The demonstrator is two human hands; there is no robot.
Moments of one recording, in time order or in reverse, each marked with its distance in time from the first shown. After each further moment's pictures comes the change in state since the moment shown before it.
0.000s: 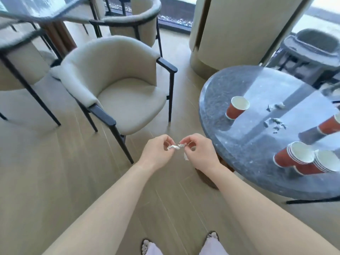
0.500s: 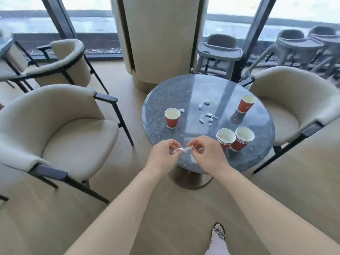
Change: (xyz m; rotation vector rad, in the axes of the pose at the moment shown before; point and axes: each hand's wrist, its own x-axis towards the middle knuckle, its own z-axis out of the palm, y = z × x) left_hand 0.000 0.162 0.065 -0.001 -0.231 0.328; right_hand -0.070 0.036 -0.161 -0.046 0.387 0.175
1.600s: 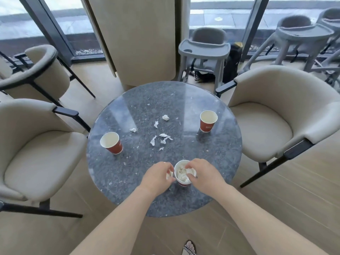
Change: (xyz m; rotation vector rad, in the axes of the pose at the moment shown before) left_hand 0.159 0.116 0.223 0.433 -0.254 -0.053; right_hand 0.104 0.268 -0.147 -0.237 -0.410 -0.012
